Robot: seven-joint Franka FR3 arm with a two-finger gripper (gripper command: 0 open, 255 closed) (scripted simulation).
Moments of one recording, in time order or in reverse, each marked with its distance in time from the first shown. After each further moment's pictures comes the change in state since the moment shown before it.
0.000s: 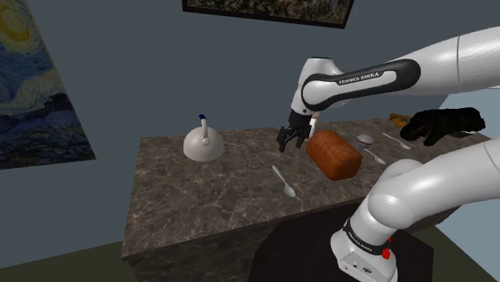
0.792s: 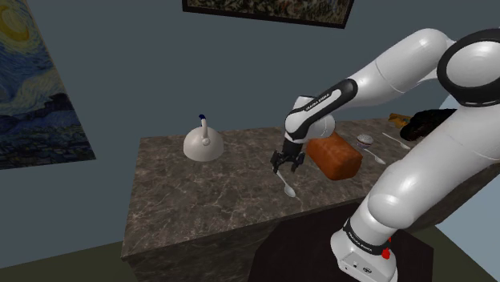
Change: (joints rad) arm 0.003 0.374 -0.068 -0.083 0.174 0.375 -0.010
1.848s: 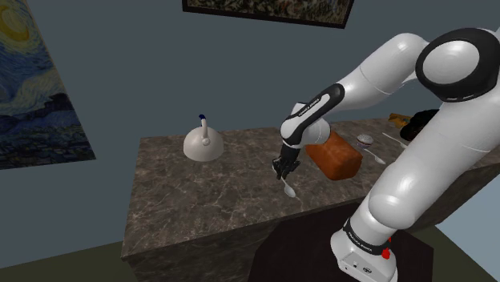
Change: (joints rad) arm 0.019 0.101 -0.005 0.006 0.066 0.094 -0.054
